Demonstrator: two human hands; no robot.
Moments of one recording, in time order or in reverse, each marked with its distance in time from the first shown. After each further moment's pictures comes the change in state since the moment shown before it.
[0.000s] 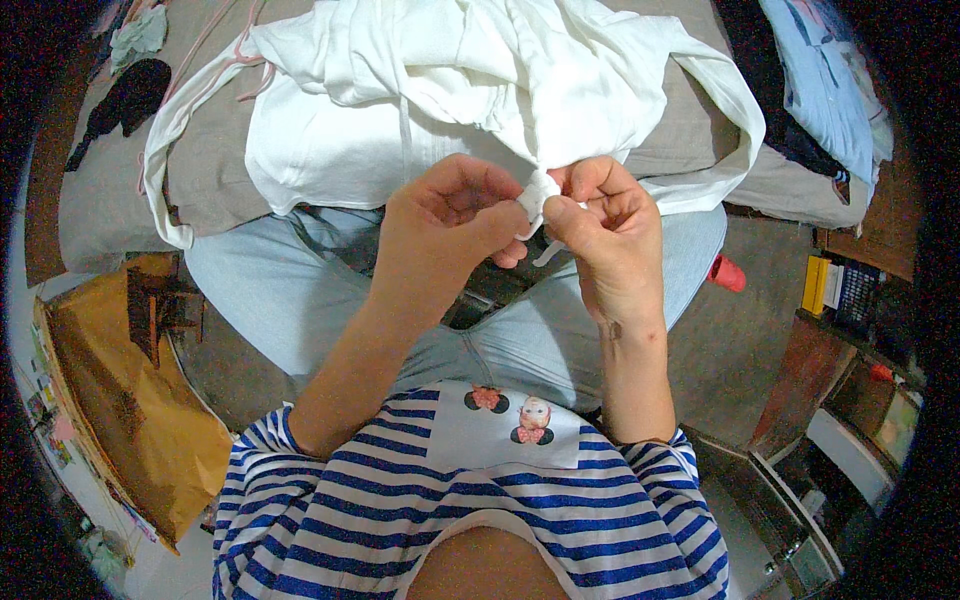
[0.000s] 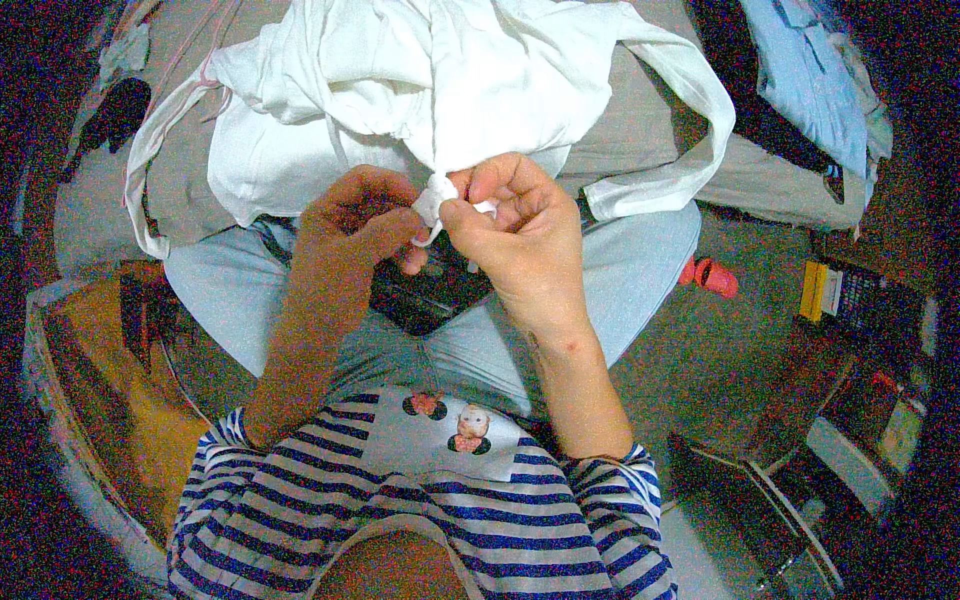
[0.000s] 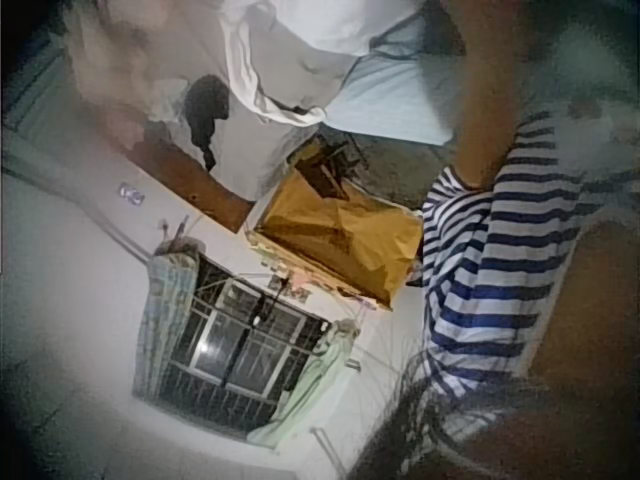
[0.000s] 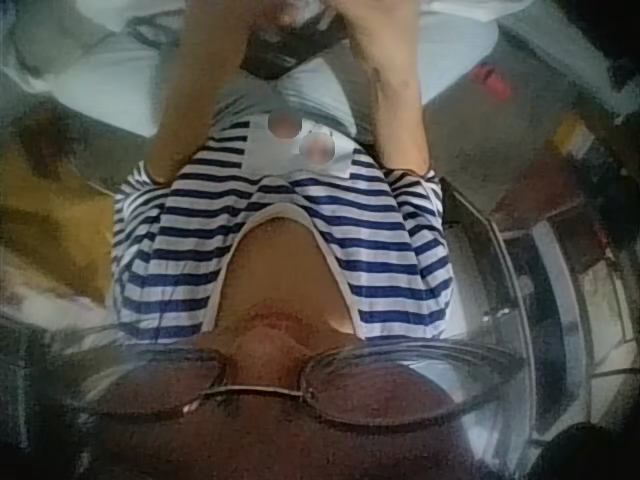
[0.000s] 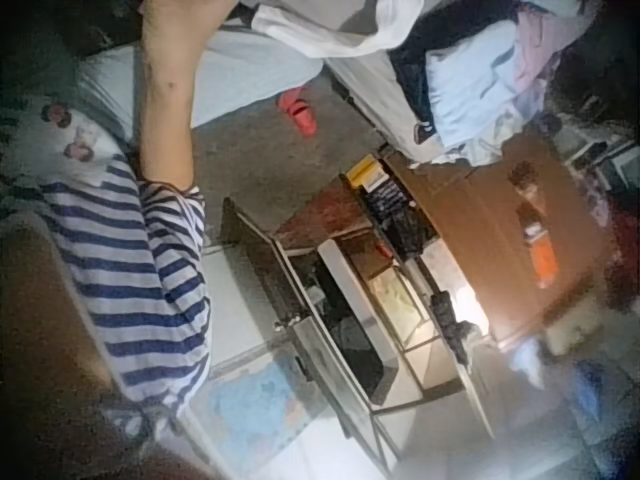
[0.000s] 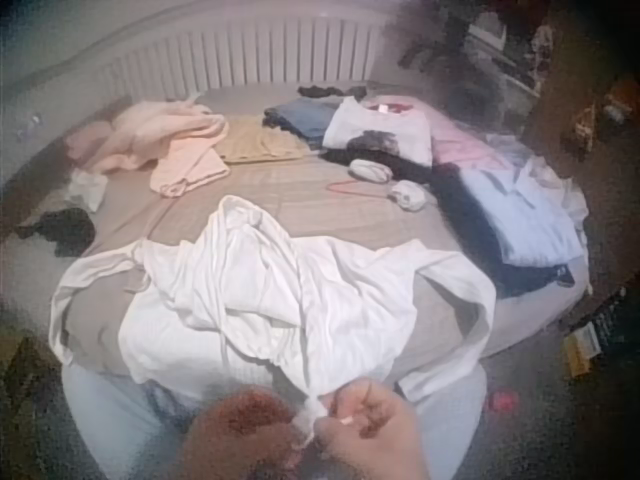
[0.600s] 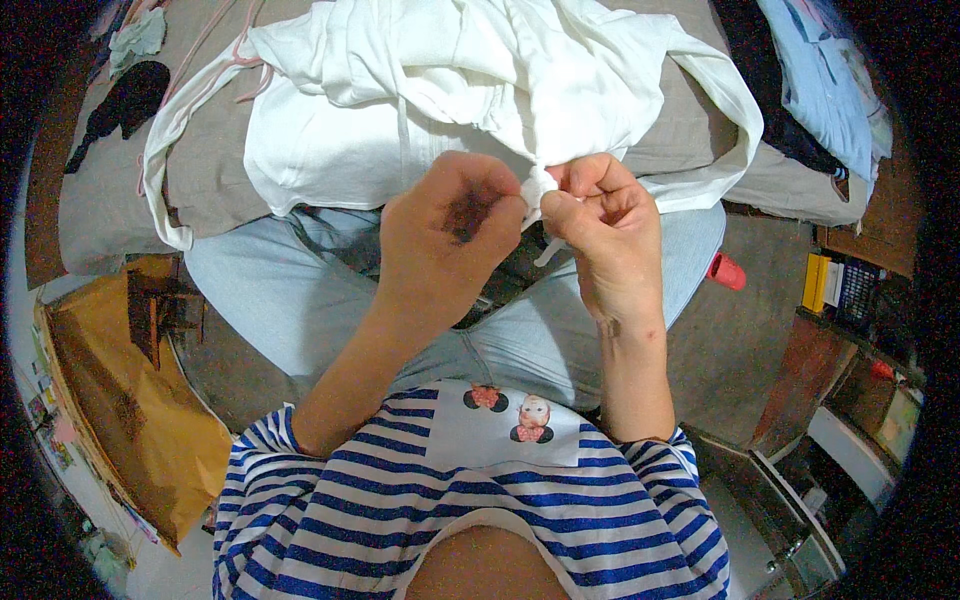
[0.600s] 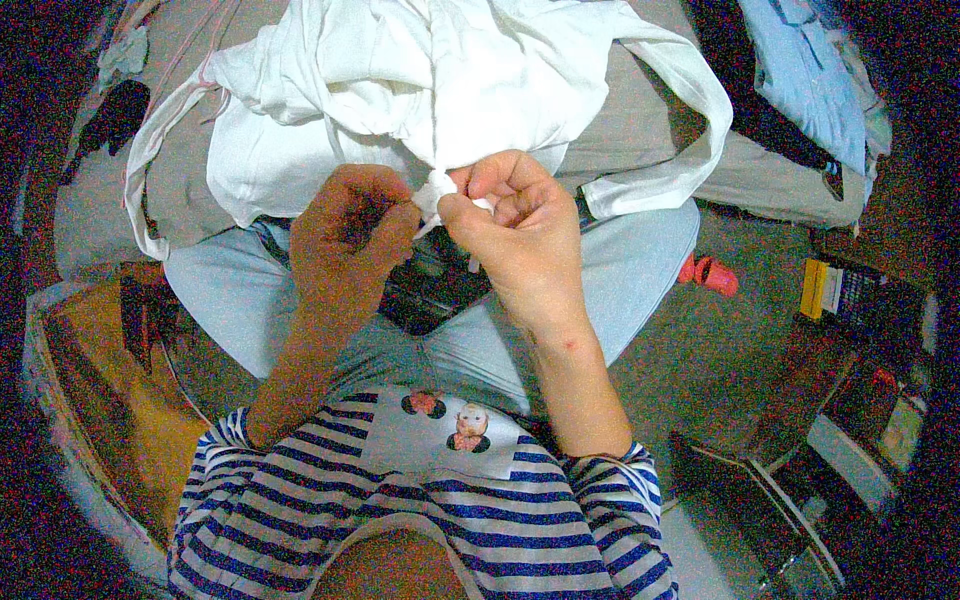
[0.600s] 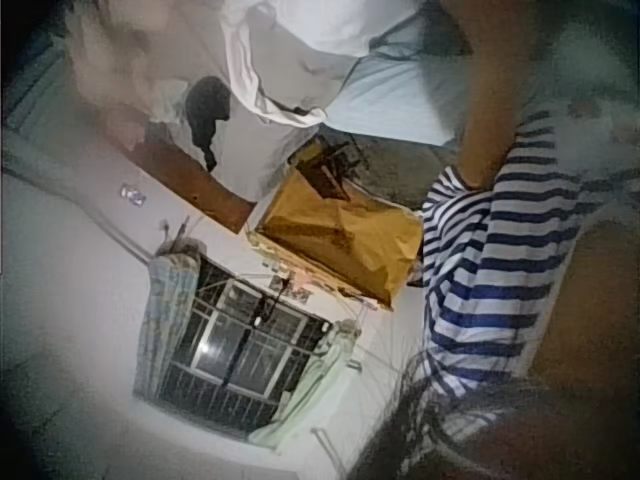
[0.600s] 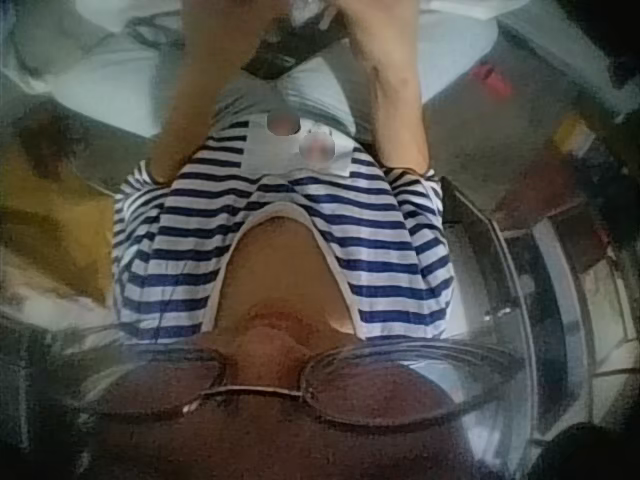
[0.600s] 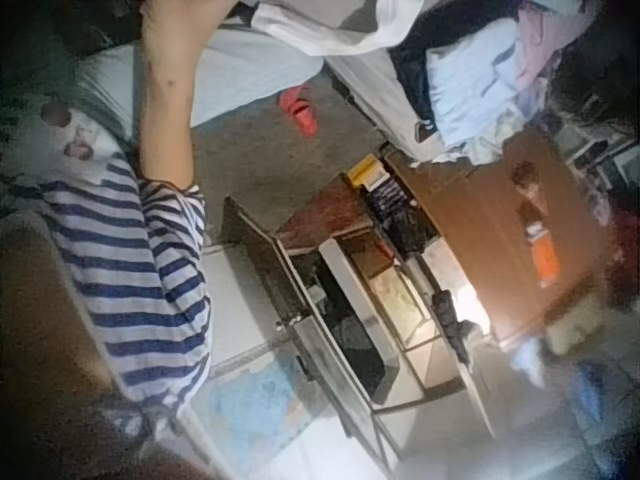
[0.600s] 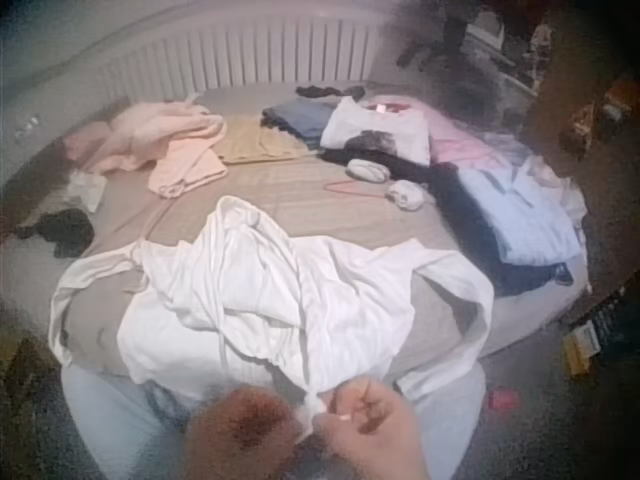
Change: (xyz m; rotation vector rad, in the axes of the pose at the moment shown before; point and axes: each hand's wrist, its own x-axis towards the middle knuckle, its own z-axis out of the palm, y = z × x) left_hand -0.002 -0.008 0.007 0.409 0.139 0.400; right_hand 0.001 -0.003 -0.001 -0.003 0.008 0.021
